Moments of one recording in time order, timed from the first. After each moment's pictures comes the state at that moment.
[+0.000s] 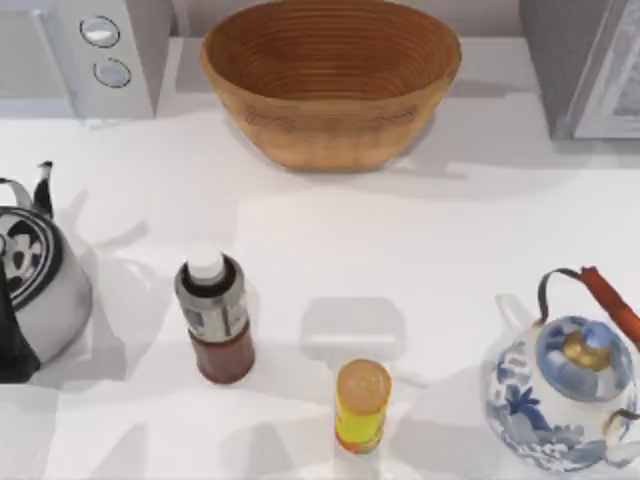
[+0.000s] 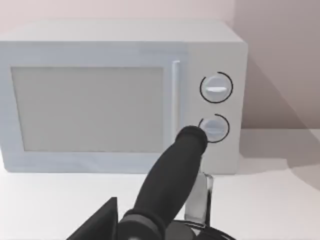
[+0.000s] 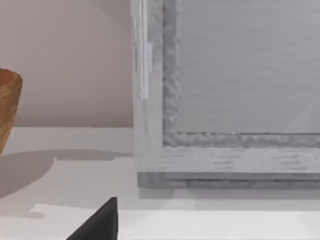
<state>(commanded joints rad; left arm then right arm) 0.00 0.00 0.00 0.00 0.00 0.00 0.00 0.00 0.00 0.00 0.00 0.00</state>
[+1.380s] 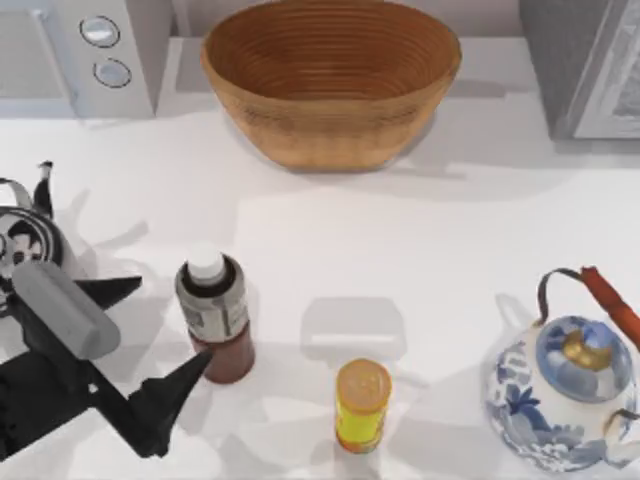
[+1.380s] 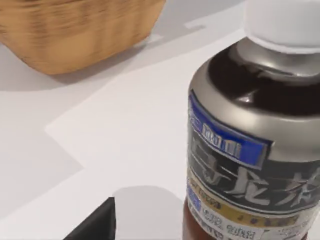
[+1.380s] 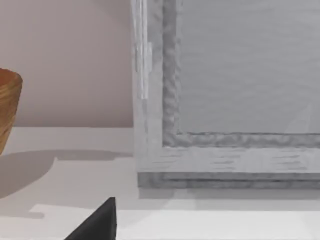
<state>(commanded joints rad) -0.22 1.02 0.04 0.62 0.55 0.20 0.00 0.00 0.00 0.00 0.00 0.00</state>
